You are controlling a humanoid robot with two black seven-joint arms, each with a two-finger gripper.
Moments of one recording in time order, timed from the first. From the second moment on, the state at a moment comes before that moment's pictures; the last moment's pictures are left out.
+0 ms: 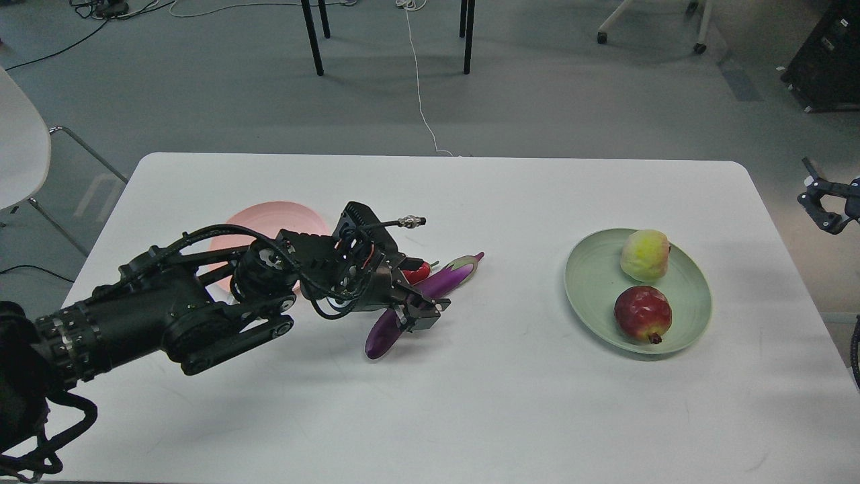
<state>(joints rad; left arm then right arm) -0.90 0.27 -0.23 -1.11 2.06 -0.30 -0.23 0.55 -0.91 0.48 0.92 0.37 0.49 0.47</state>
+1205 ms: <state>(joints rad) -0.90 0.42 -0.28 -1.30 2.00 -0.29 -0.21 0.56 -0.92 0.52 0.93 0.36 0.49 0.47</state>
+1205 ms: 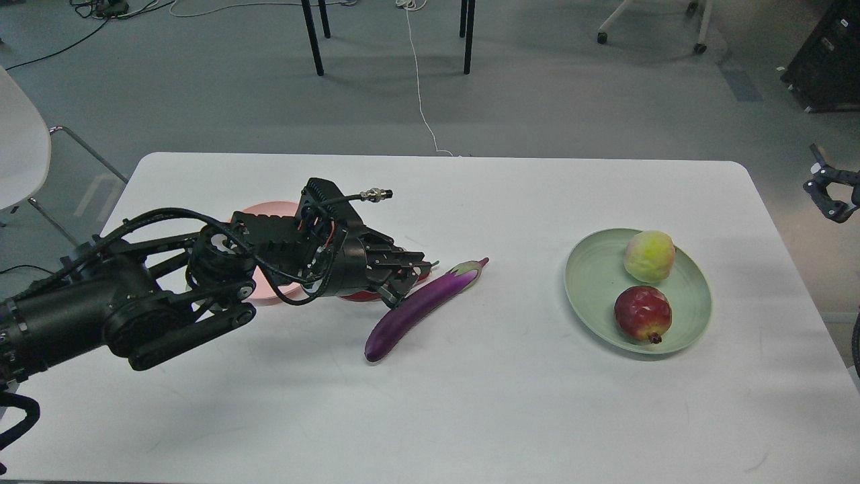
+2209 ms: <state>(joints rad) -0.82 0.30 -0.21 -1.18 2.05 -0.29 -0.12 0.57 -0.91 0.52 0.92 0.36 0.49 0.47</state>
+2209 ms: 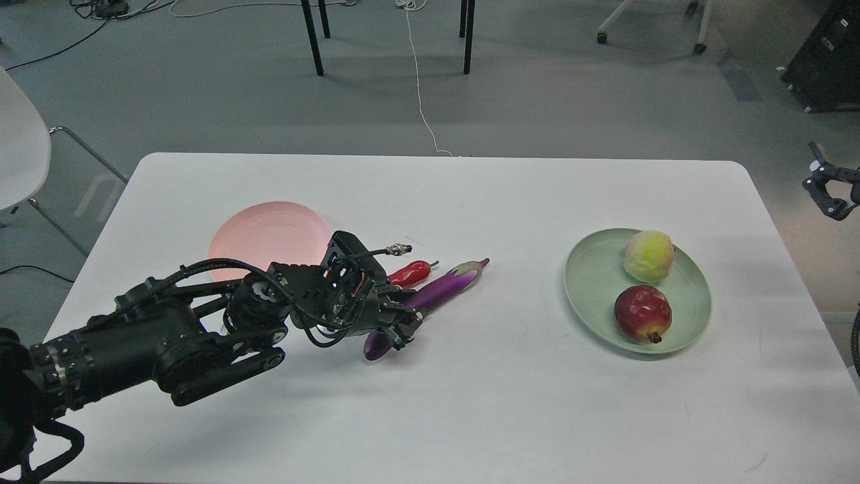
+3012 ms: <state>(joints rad) -0.81 0.61 -0.34 -1.01 1.86 -0.22 -0.18 0.57 -0.94 0.53 0.93 0.36 0.49 0.47</state>
